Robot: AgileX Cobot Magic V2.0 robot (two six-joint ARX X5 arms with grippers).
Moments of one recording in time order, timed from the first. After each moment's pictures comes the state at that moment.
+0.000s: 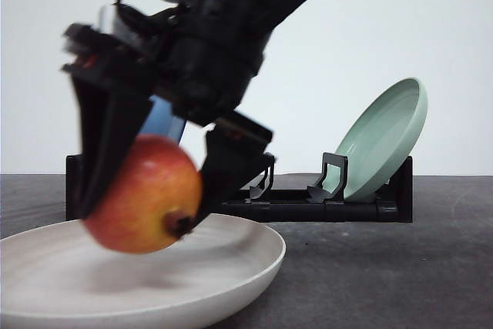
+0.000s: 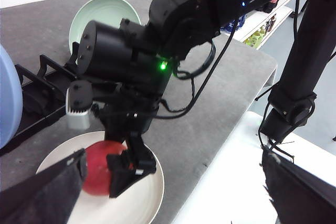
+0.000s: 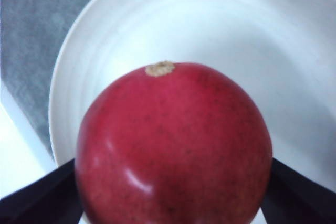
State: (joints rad) left_arx -1.41 0.35 0.95 -0.94 -0.34 -0.33; right_arx 0.96 1.83 1.31 -0.66 -0.29 0.21
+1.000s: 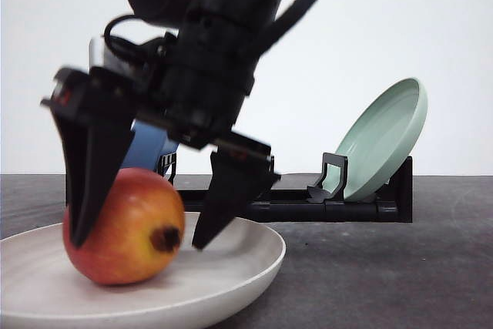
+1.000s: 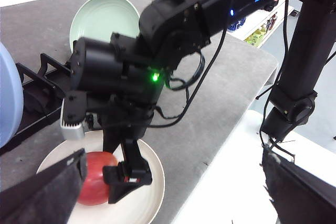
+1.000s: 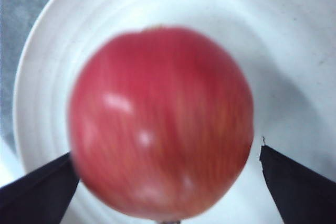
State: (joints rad) left_arx -1.41 0.35 0.95 -0.94 -0.34 -0.33; right_arx 0.96 1.87 1.35 -0.71 -0.24 0.21
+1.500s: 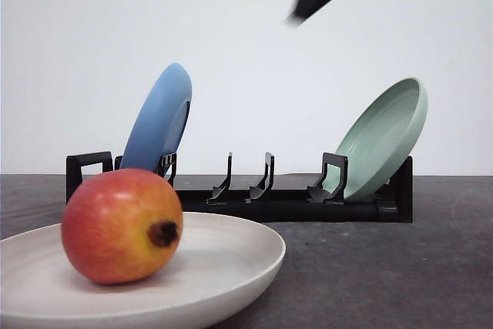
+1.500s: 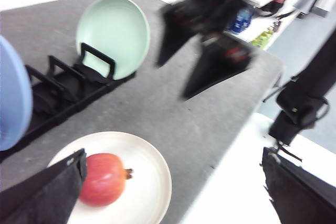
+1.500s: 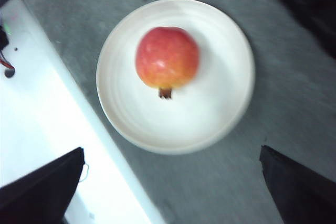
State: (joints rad) left_arx -1.41 0.35 0.95 -0.94 -0.38 -0.33; right_arx 0.90 1.35 1.42 -1.11 -0.19 0.08
